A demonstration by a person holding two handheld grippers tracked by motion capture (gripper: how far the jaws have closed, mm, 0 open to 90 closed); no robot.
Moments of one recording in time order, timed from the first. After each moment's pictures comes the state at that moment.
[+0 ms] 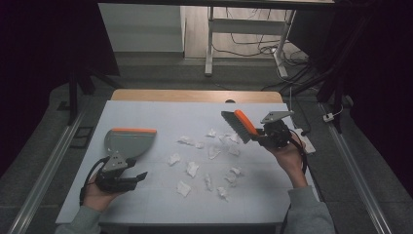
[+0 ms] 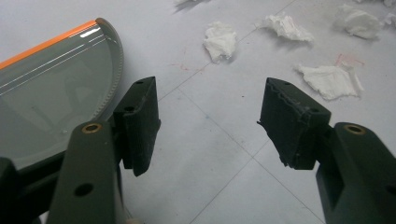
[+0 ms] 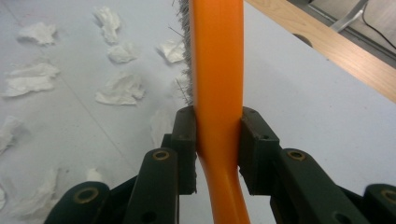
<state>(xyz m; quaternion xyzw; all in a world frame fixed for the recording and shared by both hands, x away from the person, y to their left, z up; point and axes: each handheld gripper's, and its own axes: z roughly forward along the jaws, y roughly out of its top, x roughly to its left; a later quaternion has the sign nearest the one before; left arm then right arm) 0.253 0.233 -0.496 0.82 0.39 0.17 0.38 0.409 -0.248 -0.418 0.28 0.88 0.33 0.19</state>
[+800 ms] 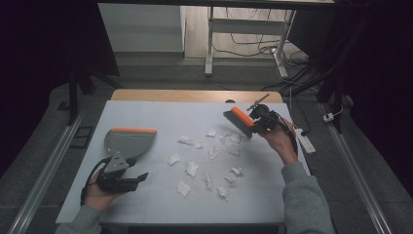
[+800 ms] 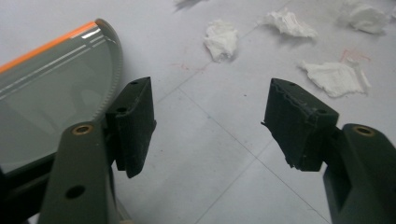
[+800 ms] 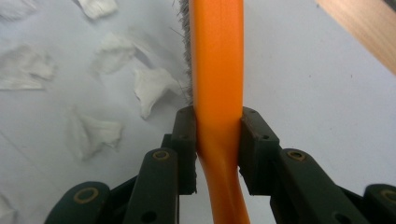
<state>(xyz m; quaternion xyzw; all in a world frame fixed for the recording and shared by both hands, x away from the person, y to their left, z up) 0.253 0.232 -0.498 0.82 0.38 0.18 0.38 0.483 -0.220 -0.436 0.33 0.91 0.17 0.17</state>
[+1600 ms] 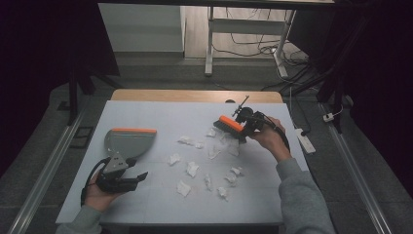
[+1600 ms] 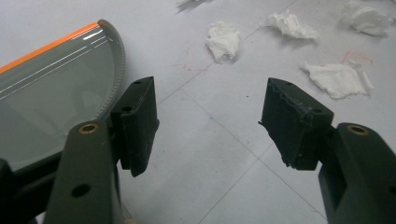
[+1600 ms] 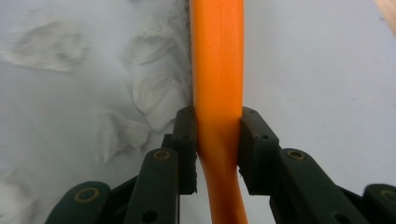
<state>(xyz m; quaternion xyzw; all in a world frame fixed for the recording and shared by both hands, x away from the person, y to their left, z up) 0.253 0.232 -0.501 0.82 0.38 0.18 0.38 0.479 -0.177 -0.443 0.25 0.95 0.10 0.15</state>
